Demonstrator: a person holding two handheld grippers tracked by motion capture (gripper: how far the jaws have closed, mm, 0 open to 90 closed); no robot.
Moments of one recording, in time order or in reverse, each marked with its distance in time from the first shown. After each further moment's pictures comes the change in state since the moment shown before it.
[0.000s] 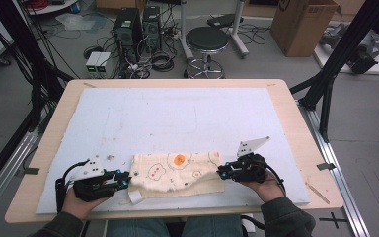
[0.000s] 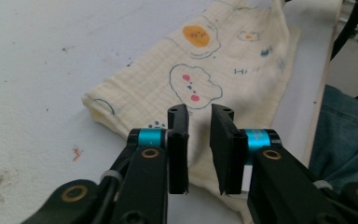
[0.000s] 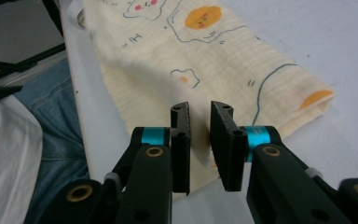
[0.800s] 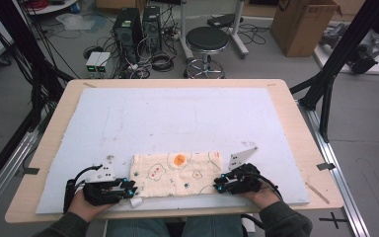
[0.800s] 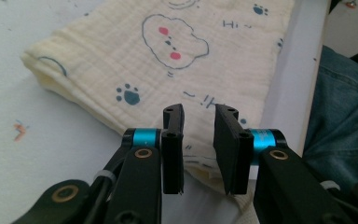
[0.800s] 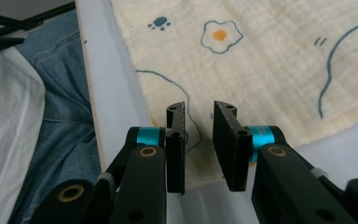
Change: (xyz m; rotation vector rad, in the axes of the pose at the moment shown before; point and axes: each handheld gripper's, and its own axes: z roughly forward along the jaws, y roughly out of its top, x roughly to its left) left arm -0.003 -0.016 0.026 0.164 -0.093 0.007; right arm 0.013 -0.016 0.024 0.117 0.049 -0.076
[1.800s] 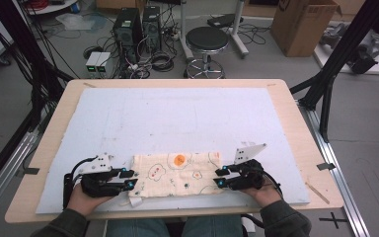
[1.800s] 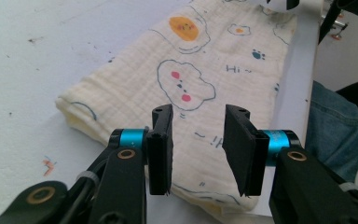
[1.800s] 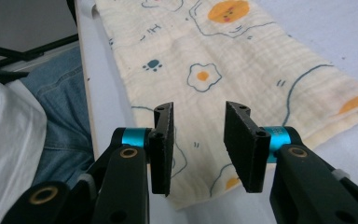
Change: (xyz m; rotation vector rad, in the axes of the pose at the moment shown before) left arm 0.012 0.016 -0.009 -0.123 0.021 -0.032; right arm -0.004 0.005 -0.013 -0.131 -0.020 0.005
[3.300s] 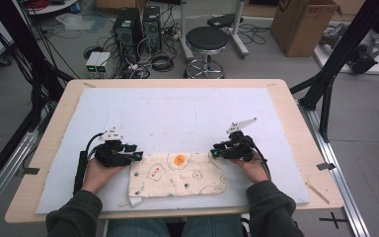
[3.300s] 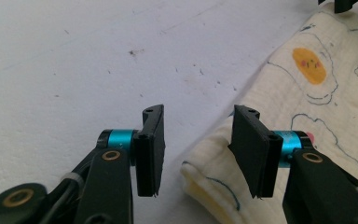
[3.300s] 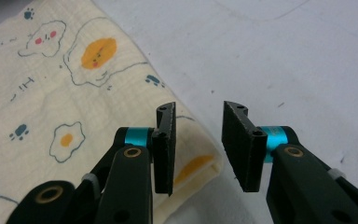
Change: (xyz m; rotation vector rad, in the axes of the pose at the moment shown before) left arm 0.064 0.027 0.045 0.068 0.171 -0.145; right arm -0.076 0.029 0.023 0.022 -0.137 0.158
